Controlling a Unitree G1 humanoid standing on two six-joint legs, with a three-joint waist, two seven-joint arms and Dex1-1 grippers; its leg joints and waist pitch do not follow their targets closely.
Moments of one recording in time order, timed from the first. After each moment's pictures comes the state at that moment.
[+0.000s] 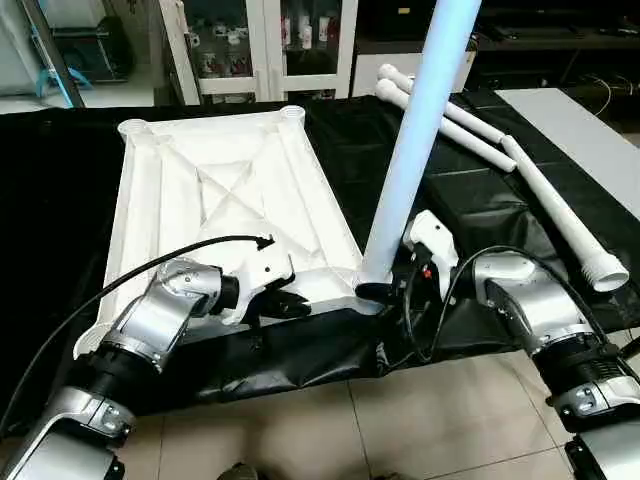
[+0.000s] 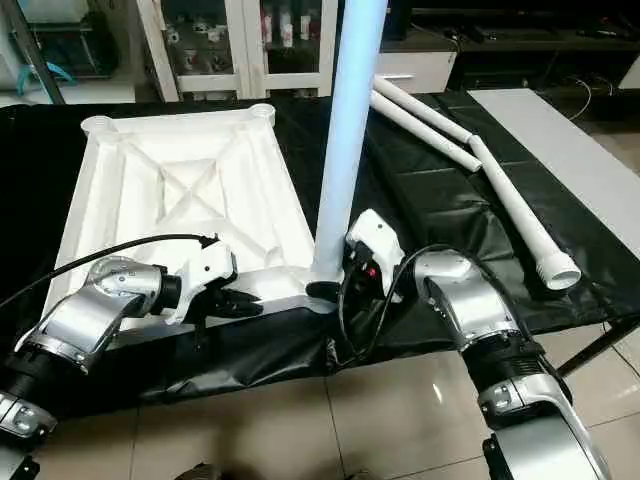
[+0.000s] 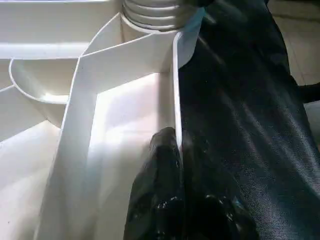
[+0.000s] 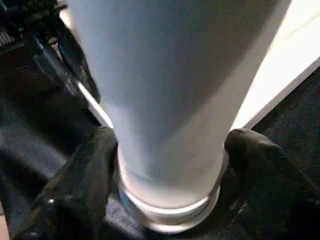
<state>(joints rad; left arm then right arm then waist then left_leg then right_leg) -0.52 0.45 -0.34 0.40 -0.02 0.23 -1.13 -0.58 -0.41 0.24 0.56 0.18 0.21 1.07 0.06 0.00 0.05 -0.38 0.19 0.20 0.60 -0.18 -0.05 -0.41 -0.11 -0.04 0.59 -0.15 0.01</state>
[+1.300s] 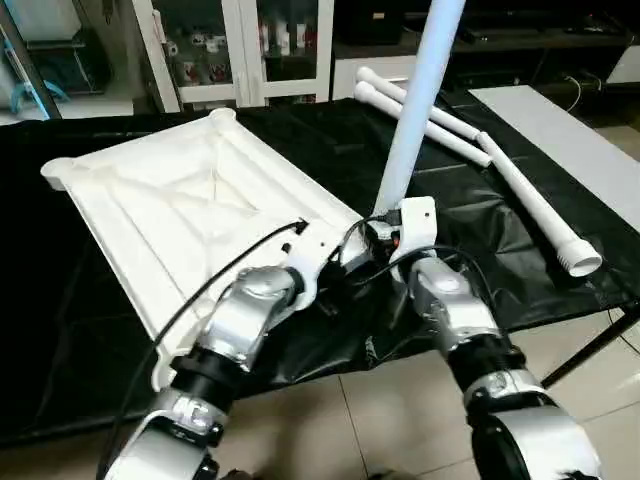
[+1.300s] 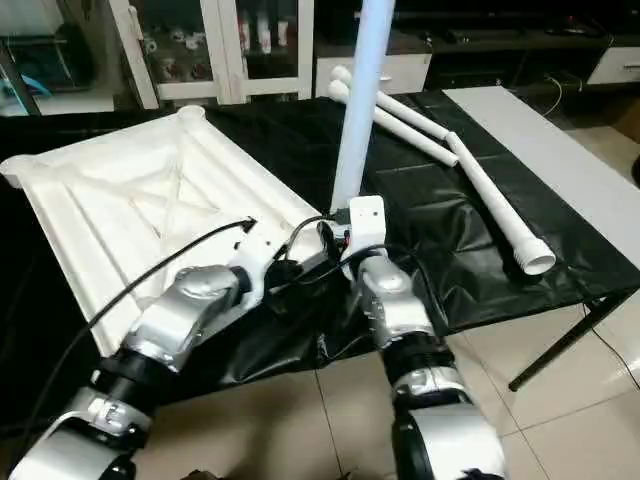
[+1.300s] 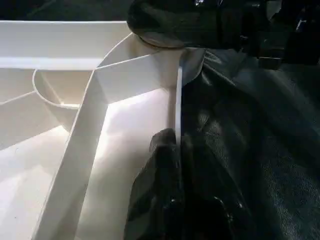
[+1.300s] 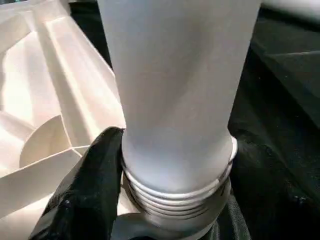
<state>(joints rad) -0.56 0.06 -0.24 0.45 0.08 0.46 -0.51 -0.68 0.00 -0.03 0.89 0.11 0.03 0.11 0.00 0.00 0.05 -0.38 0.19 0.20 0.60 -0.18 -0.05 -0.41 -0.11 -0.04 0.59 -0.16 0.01</state>
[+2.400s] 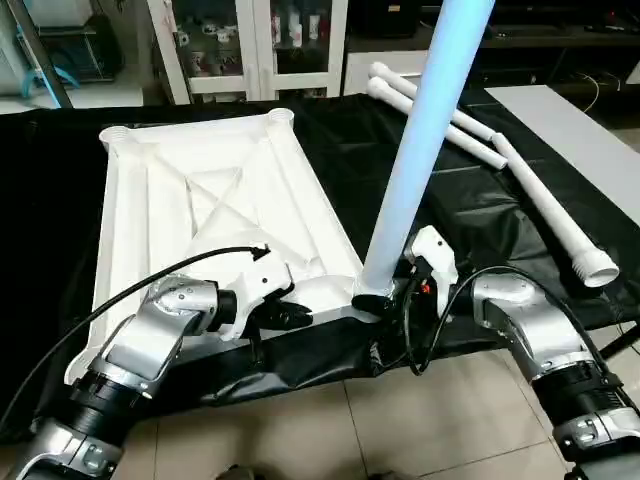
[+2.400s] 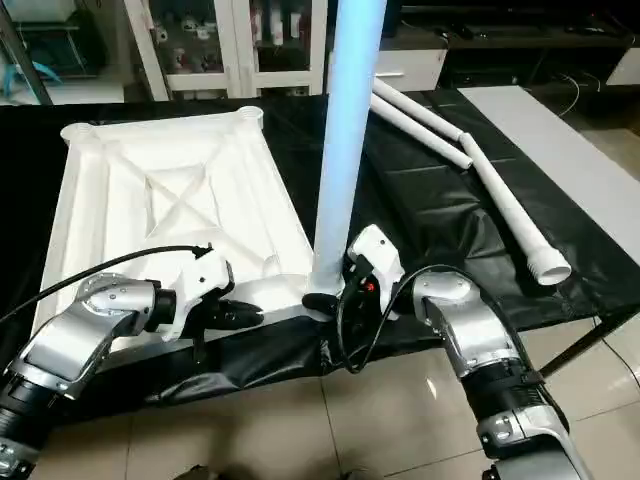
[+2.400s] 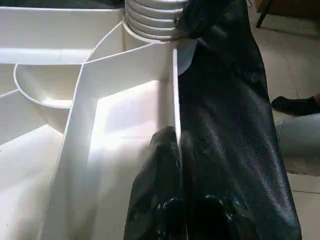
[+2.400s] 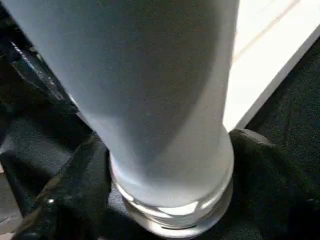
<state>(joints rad) -0.39 0.47 -0.31 0.15 -0.05 0.39 -1.08 -0.47 -0.38 0.20 0.43 0.20 0.27 1.01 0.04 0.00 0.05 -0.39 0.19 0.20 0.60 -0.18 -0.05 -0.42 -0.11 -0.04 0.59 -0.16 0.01</state>
